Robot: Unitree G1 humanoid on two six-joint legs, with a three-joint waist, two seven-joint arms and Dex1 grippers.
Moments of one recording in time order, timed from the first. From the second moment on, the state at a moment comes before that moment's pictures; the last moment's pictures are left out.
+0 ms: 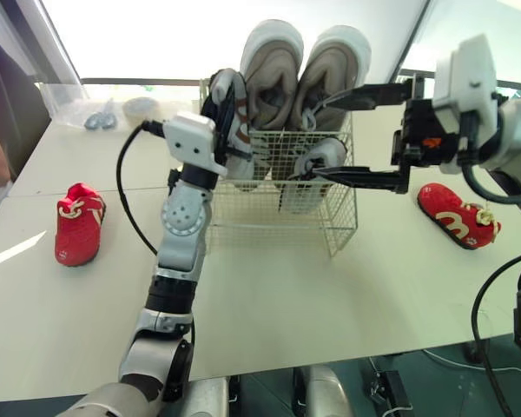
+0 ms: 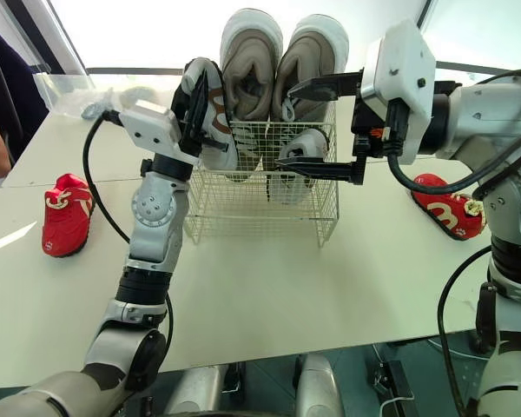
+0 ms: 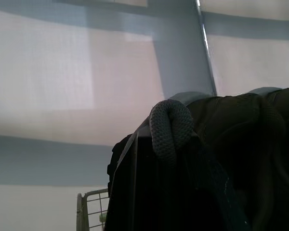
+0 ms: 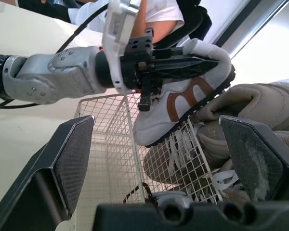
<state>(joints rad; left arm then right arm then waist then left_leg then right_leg) -0.65 0.03 -0.01 0.13 0.02 -0.39 -0.12 -0.91 -0.93 -0.06 -0.35 0.61 0.67 1.08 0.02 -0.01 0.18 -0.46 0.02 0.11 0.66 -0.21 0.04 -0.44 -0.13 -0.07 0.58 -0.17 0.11</state>
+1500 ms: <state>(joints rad) -0.50 0.61 0.23 -0.48 -0.92 0.65 -0.44 -0.69 -1.01 -0.22 -0.29 0.58 0.67 1.00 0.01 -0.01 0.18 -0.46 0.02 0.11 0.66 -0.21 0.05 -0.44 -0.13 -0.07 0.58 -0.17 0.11</state>
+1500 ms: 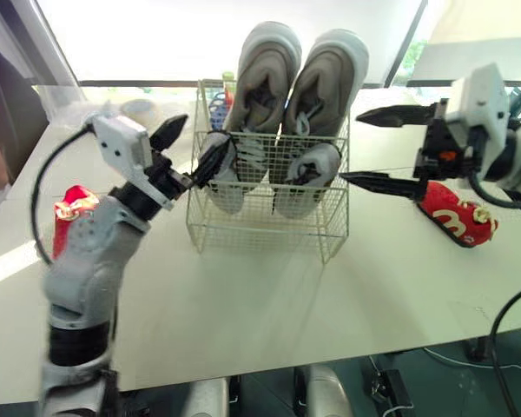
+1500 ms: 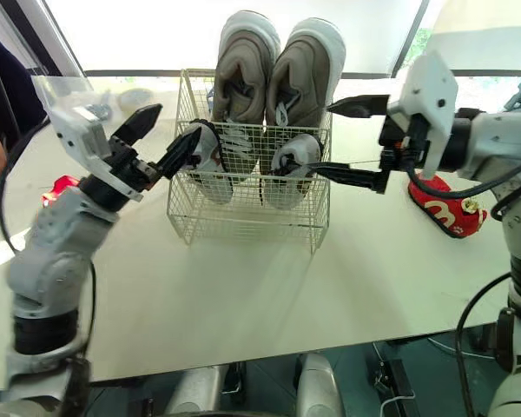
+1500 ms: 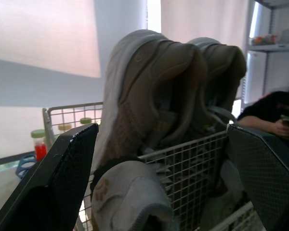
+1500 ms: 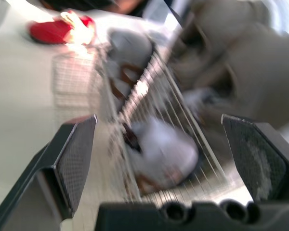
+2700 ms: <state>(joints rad) -0.55 0.86 0.25 -0.45 -1.23 0.95 -0.78 -0.78 -1.00 -0.12 1.11 0.09 0.25 0.91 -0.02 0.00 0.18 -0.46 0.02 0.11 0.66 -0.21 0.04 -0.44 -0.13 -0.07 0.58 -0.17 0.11</state>
